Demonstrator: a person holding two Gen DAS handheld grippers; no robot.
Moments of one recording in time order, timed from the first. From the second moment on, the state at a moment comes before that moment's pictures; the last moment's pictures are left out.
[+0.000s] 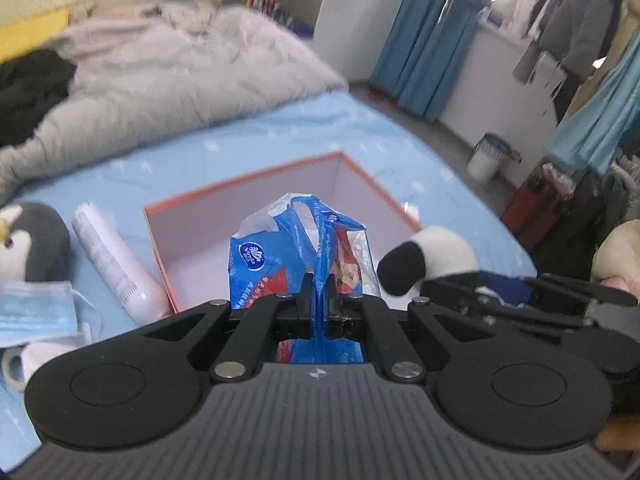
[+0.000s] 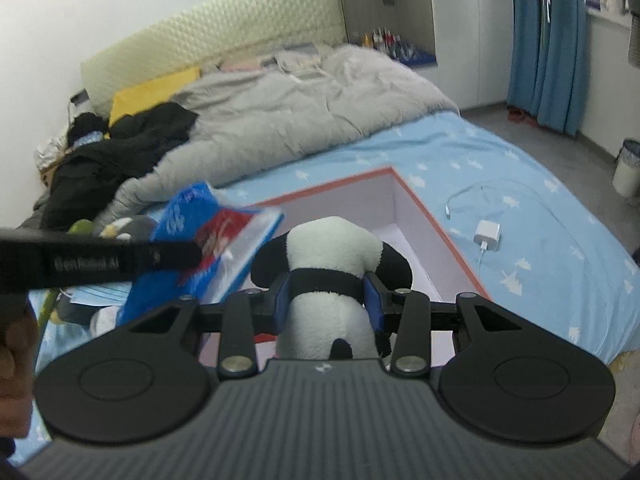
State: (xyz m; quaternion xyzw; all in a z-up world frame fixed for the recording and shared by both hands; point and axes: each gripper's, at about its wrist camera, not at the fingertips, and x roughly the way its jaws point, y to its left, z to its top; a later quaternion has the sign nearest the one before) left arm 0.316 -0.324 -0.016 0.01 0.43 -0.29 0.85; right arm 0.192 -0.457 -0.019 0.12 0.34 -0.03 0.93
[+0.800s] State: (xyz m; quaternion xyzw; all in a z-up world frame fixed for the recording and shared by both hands) left arm 0.337 -0.349 -0.045 0.05 0.48 -0.27 0.83; right arm 0.228 -0.480 -0.052 0.13 0.42 -0.05 0.90
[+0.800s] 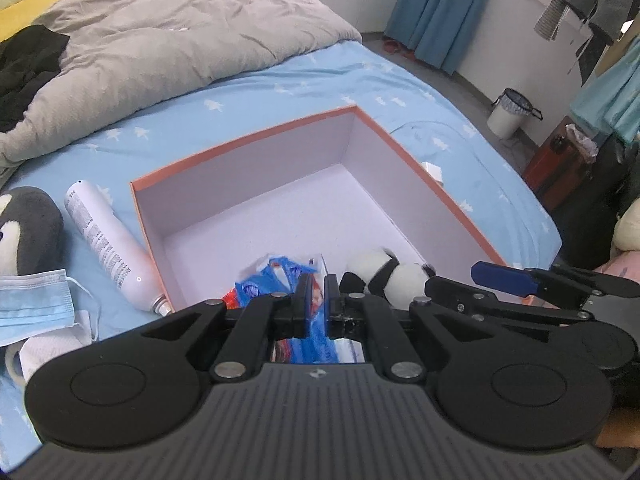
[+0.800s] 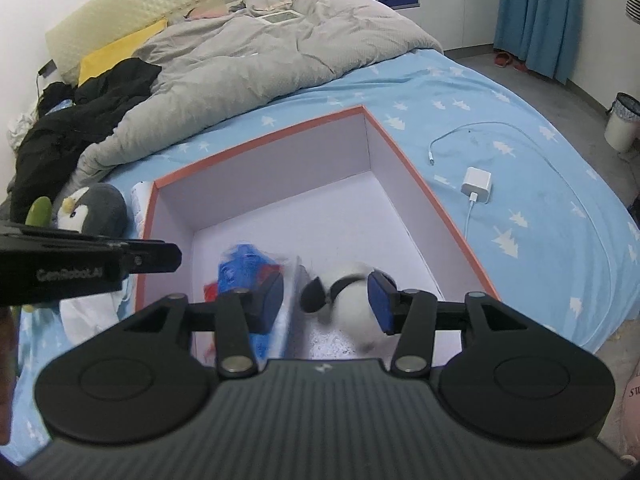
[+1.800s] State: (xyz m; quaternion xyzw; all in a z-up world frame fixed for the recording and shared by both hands) left arm 0.184 -0.232 -0.011 -0.04 0.39 -0.31 0.87; right arm 0.077 -0.417 -0.041 0.12 0.29 -0.03 0.95
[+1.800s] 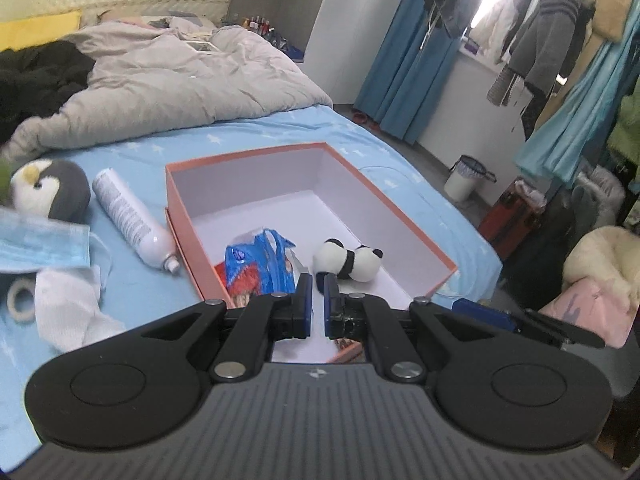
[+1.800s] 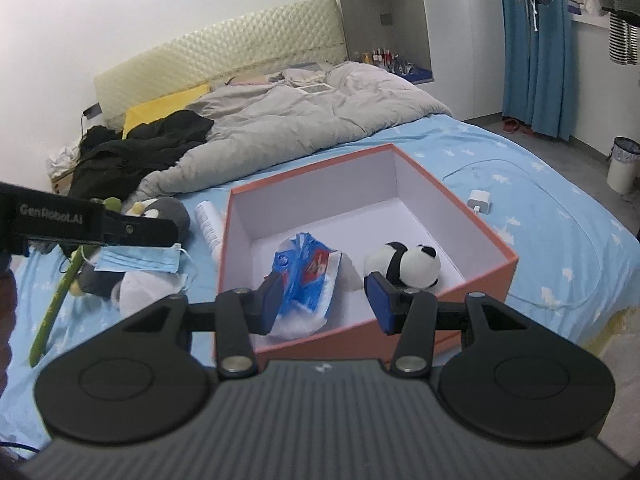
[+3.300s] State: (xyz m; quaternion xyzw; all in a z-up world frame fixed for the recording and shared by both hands) left arm 0.058 -0.035 -0.051 -0.06 0.35 -0.16 0.92; right arm 0.025 -0.254 -0.052 0.08 0.29 0.11 0.95
